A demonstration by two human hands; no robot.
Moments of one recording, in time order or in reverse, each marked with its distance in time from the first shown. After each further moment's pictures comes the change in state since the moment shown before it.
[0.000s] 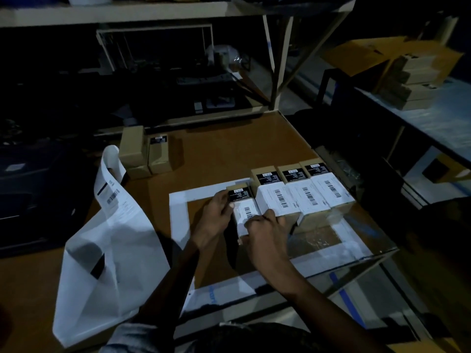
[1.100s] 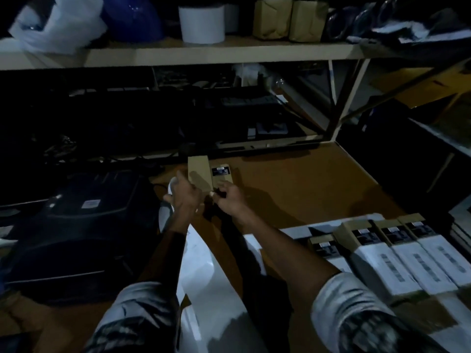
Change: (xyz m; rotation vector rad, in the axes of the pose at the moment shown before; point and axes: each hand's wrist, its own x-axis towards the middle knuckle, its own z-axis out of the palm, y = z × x) left_hand 0.142 -0.042 -0.283 0.302 0.540 -0.313; right_hand 0.269 -0.252 0.037 0.944 -0.347 0.097
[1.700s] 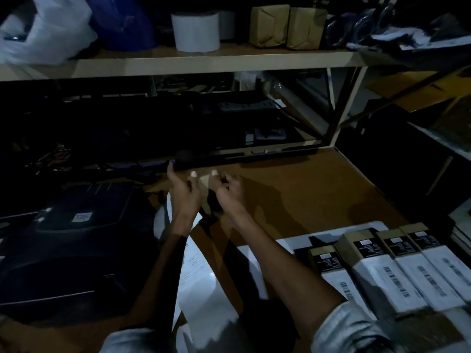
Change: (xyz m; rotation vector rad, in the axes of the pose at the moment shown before) left_hand -0.030 0.040 -0.017 -0.368 0.069 0.126; right_hand -0.002 -0.030 -0.009 0.335 0.246 -0.095
